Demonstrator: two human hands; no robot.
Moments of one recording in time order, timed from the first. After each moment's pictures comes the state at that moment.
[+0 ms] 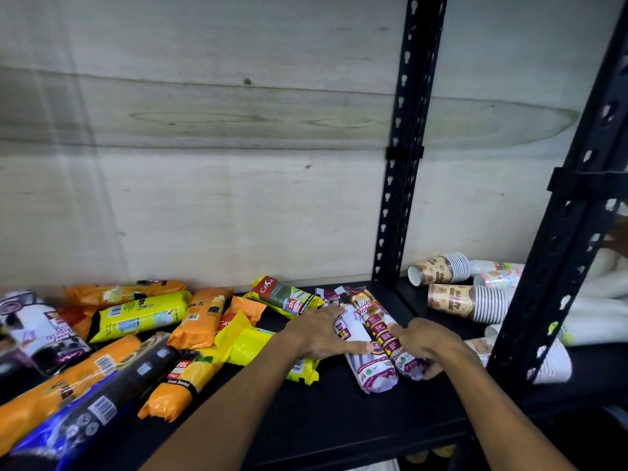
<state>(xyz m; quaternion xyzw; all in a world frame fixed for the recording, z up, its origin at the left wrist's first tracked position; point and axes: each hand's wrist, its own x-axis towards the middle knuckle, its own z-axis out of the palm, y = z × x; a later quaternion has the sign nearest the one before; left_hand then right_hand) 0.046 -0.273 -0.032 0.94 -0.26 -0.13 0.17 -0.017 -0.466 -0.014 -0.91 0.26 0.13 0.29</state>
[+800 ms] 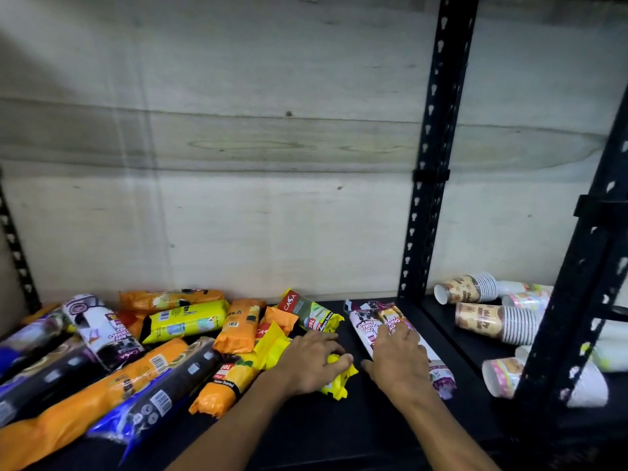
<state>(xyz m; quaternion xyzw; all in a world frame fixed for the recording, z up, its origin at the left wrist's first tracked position) 0.030 -0.208 -0.060 0.94 -0.29 0.01 0.15 -0.019 -0.366 -0.042 -0.98 0.16 -0.08 0.02</state>
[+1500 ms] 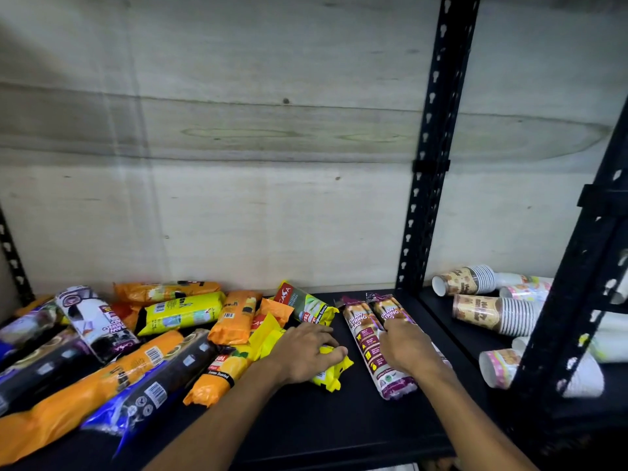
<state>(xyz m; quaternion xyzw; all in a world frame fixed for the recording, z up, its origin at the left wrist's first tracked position) 0.032 -0.201 -0.055 0.94 -0.29 -0.02 0.17 -0.011 -0.395 -0.027 -0.97 0.16 -0.02 0.17</state>
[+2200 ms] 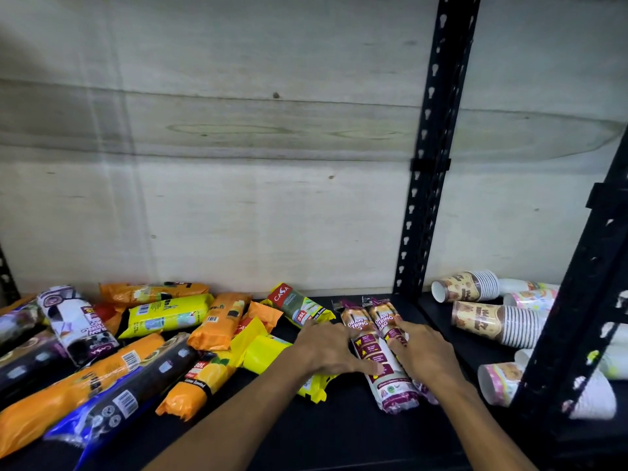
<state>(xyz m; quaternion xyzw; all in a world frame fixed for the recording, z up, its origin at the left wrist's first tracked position) 0.033 -0.269 -0.021 0.95 -0.26 -0.11 0.08 -0.011 -0.445 -0.035 -0.96 0.14 -0.09 0.20</state>
